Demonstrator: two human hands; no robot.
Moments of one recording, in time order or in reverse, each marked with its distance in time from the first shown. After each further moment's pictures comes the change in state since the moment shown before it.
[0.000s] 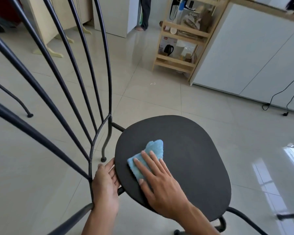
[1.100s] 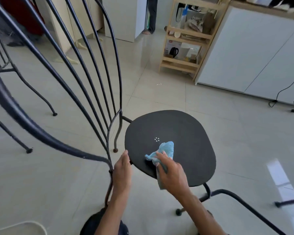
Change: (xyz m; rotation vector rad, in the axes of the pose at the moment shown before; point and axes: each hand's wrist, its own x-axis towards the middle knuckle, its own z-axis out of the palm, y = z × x) left_hand -0.060 -0.031 -0.027 0.577 -0.052 0.338; right_hand -0.058 -0.018 -0.009 0.340 0.309 0.393
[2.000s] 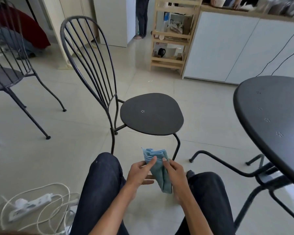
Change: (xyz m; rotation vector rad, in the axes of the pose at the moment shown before) left_hand -0.261 -0.044 -0.016 0.147 -0.382 -0.153; right_hand -0.247 -0.041 -0.111 0.822 -0.033 0.526
